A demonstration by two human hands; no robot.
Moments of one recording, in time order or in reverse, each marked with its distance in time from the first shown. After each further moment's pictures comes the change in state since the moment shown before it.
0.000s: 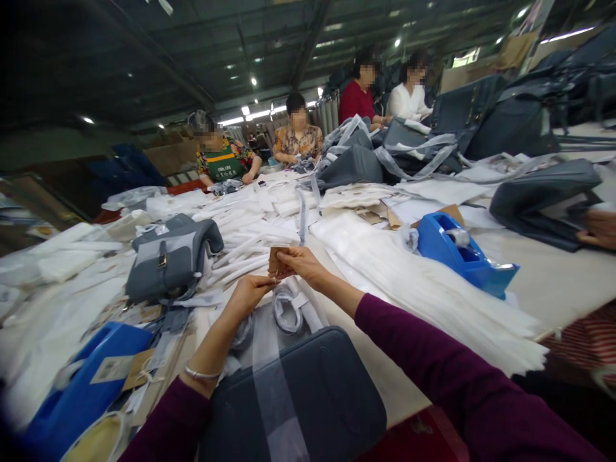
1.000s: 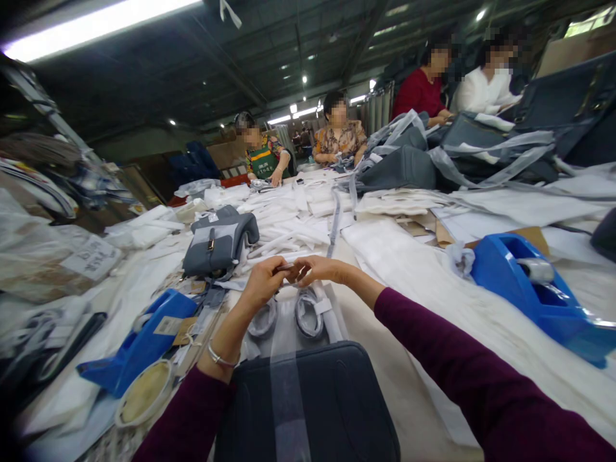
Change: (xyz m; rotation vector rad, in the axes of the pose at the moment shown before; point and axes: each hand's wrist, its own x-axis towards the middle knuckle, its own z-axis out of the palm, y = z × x) left_hand -0.019 0.052 -0.027 0.131 0.217 0.036; right_hand 0.038 0.011 -0.022 -0.401 -0.546 0.106
